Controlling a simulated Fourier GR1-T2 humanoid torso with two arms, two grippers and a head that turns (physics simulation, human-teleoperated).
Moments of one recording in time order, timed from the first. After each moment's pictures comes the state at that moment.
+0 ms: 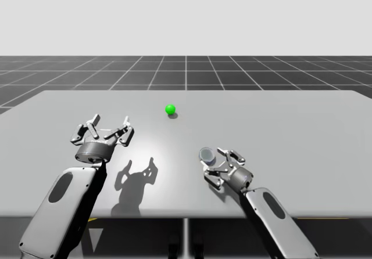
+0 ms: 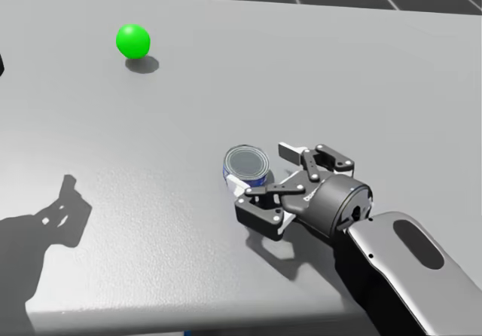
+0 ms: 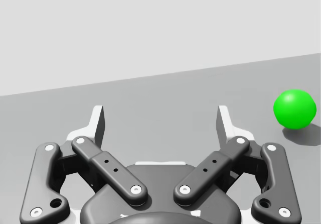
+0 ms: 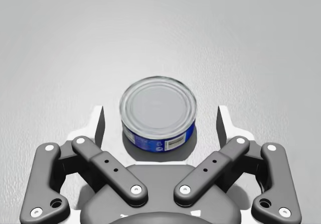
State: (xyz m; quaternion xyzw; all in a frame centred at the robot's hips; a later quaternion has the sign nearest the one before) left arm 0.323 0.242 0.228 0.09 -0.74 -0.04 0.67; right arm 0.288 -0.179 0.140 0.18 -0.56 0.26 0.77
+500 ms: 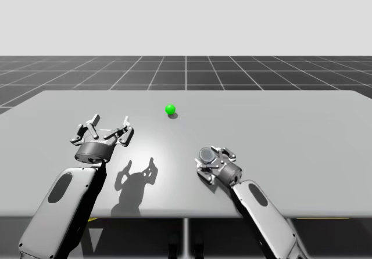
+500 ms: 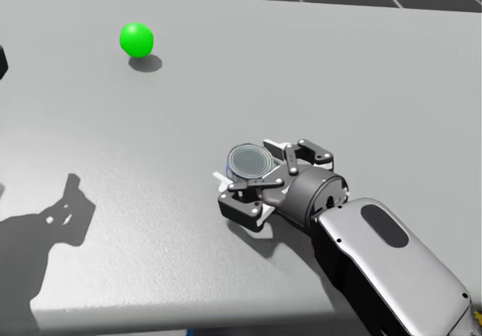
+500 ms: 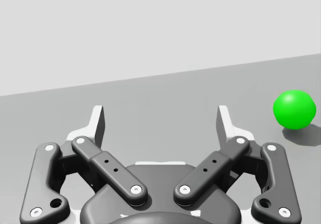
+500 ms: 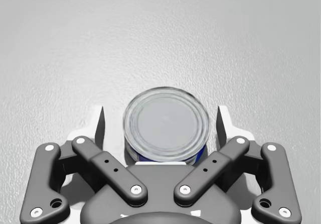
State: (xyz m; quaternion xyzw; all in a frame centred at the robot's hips) left arm 0.322 0.242 0.228 0.09 -0.74 -0.04 0.67; right arm 0.306 -0.156 0.129 0.16 -0.55 0.27 0.77
